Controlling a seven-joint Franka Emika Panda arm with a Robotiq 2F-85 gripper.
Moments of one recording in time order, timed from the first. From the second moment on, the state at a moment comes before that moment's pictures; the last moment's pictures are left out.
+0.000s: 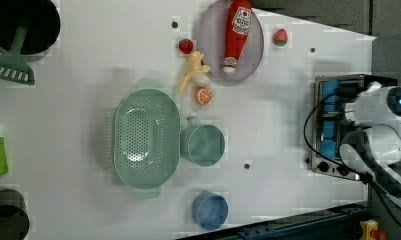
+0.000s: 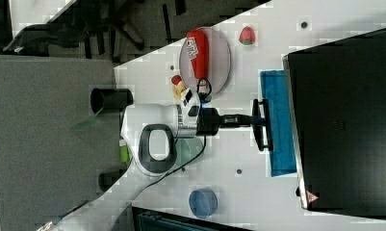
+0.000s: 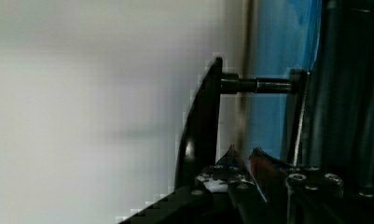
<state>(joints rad) 0.09 0.28 -0.29 -2.23 -0.63 0.79 -0.48</state>
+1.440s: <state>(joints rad) 0.20 0.52 -0.26 -2.19 -0.61 0.88 -0.27</state>
